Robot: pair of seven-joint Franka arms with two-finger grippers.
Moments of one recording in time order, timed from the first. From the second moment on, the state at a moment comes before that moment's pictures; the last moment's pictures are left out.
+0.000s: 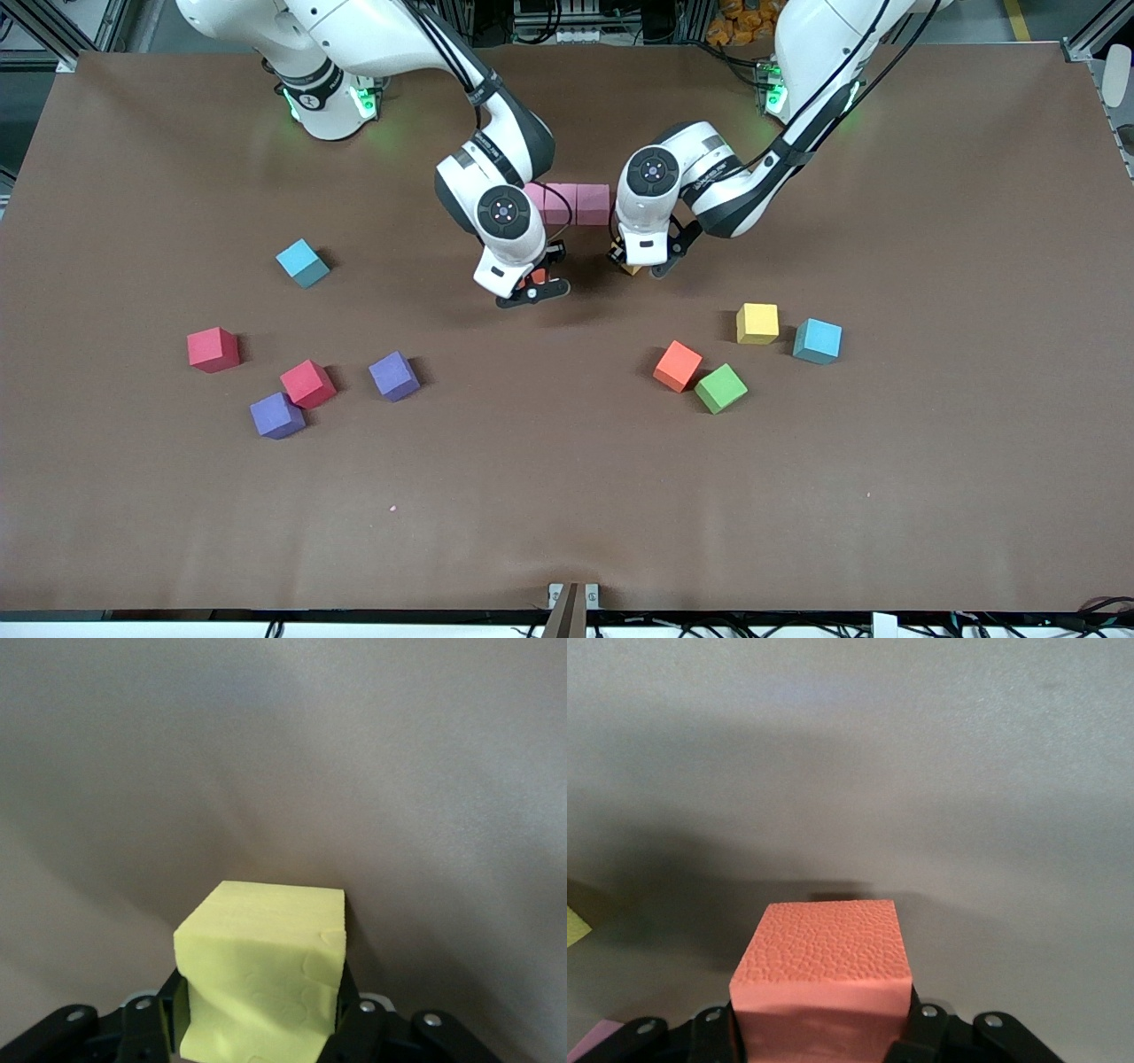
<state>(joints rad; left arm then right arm) -0.20 0.50 -0.62 -2.13 0.25 2.41 -1.83 0.74 0.55 0.04 -1.81 0.18 2.21 0.43</state>
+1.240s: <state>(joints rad) 0.02 0.50 -0.61 -1.87 0.25 2.16 -1.52 0.86 0.66 0.05 -1.67 0.18 2.22 0.66</state>
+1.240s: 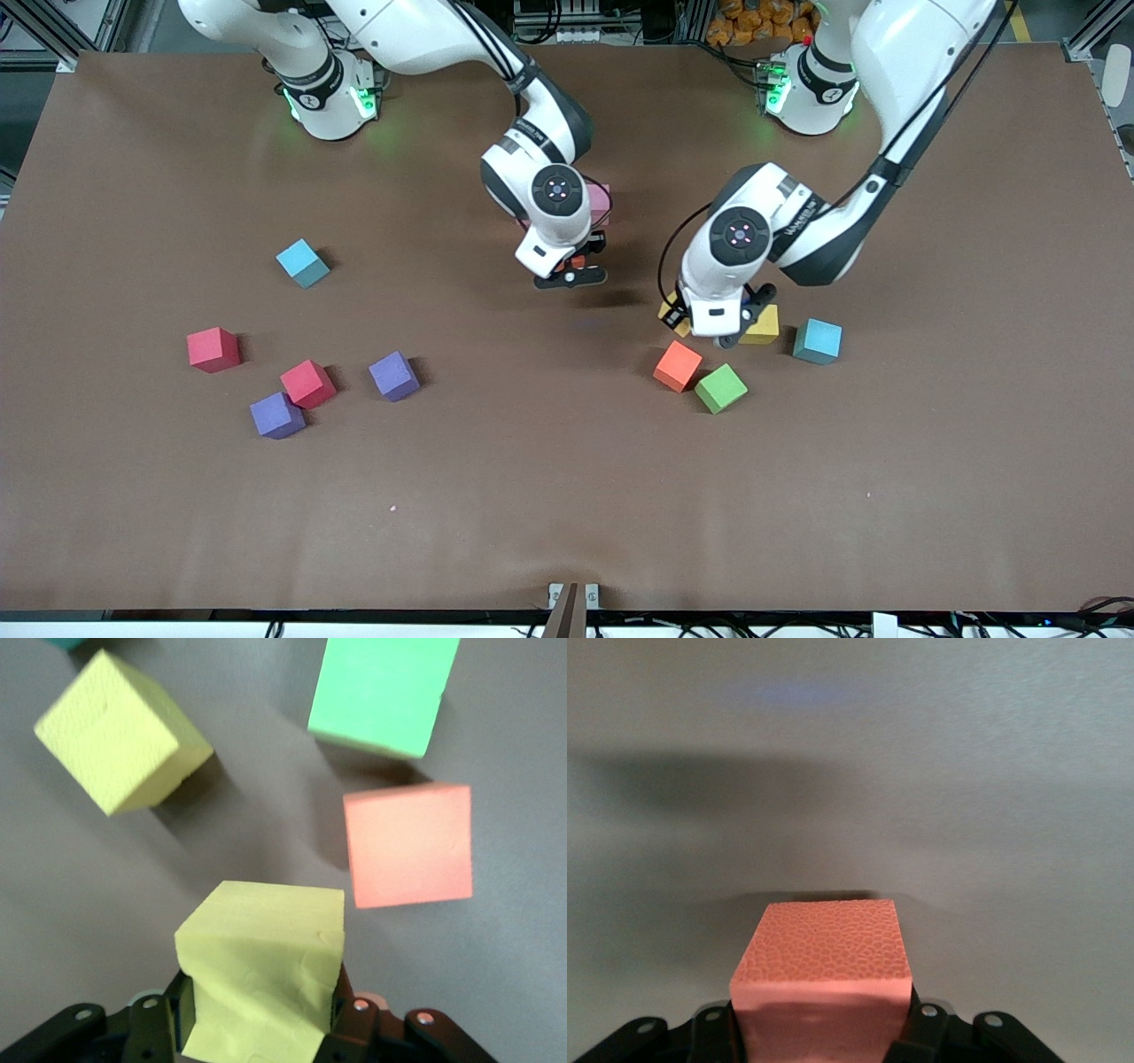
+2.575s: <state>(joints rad) 0.04 0.51 -0.61 -1.81 0.25 2.03 -1.11 0.96 0.72 0.05 -1.61 0.15 2.21 0.82</state>
